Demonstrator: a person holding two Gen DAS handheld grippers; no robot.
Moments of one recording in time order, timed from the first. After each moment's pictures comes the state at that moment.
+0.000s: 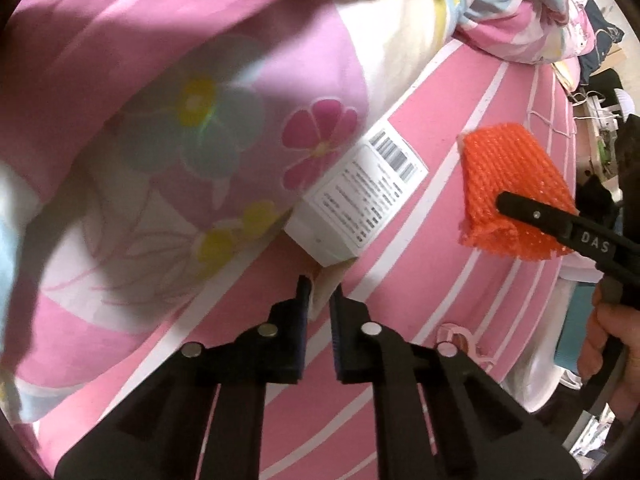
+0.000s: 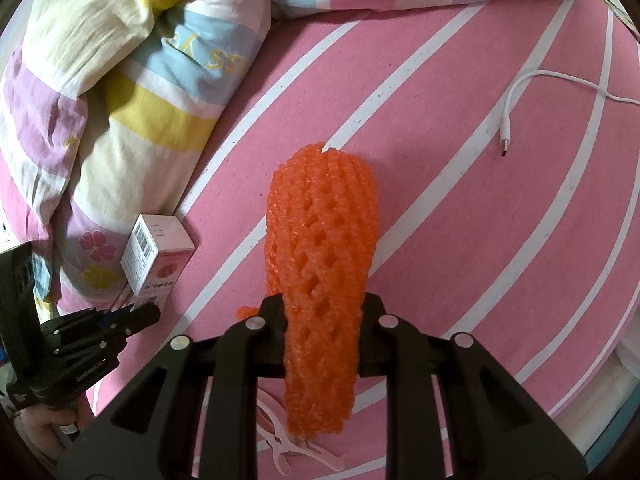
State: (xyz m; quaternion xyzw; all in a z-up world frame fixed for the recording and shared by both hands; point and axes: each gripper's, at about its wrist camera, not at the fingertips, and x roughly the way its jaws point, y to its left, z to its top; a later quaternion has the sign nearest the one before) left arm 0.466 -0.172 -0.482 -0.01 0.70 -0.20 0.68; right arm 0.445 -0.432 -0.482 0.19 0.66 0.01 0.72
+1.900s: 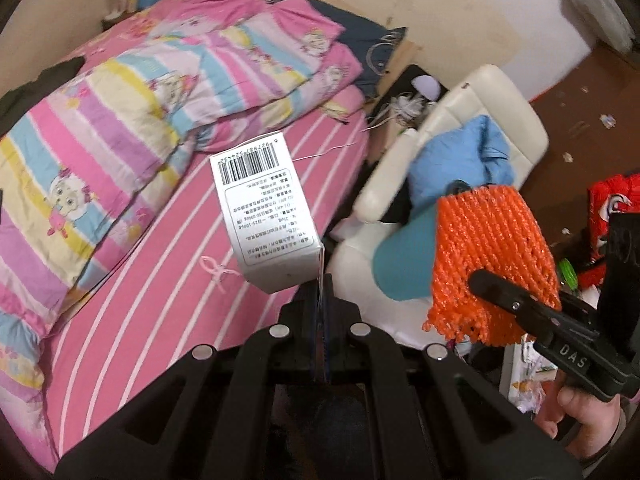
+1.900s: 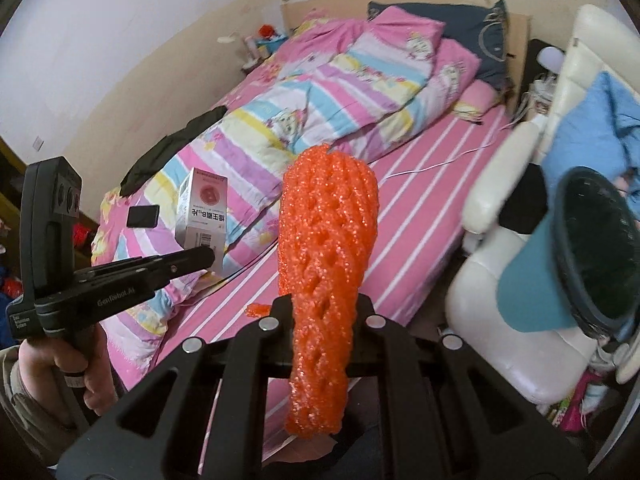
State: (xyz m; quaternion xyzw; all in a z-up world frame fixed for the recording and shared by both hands) left arm 0.203 -0.241 -0.055 -0.01 0.54 -0.38 0.75; right arm 0.080 -0.417 -0.022 0.20 0.47 -0.06 0.86
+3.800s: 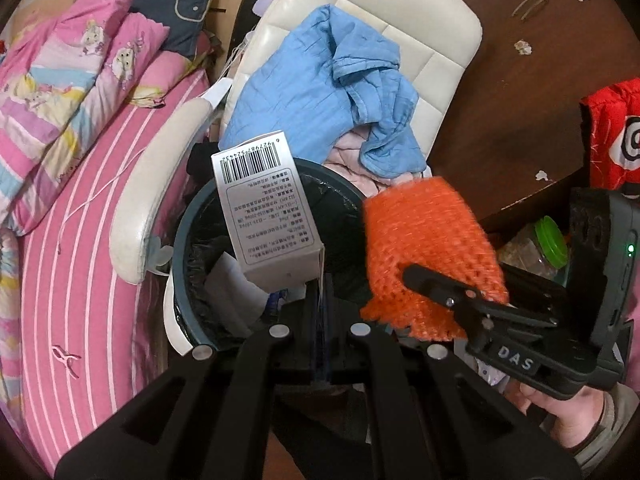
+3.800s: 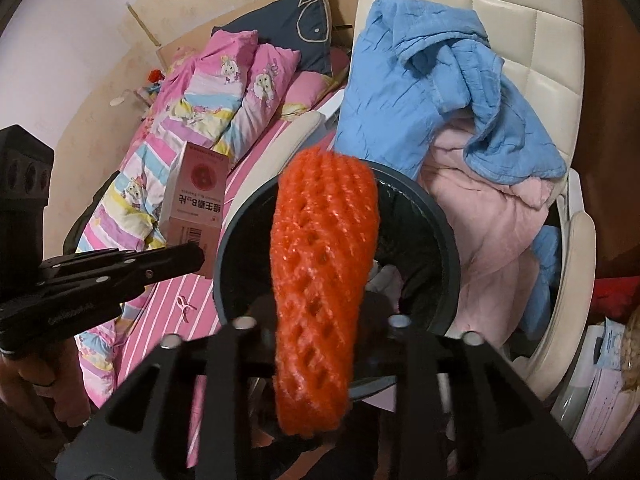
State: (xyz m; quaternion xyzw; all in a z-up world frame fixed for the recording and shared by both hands) left arm 0.087 -0.687 -0.070 0.12 0.56 -0.49 0.66; right arm -0.047 -0.813 -0.079 0.29 0.48 -0.16 0.82
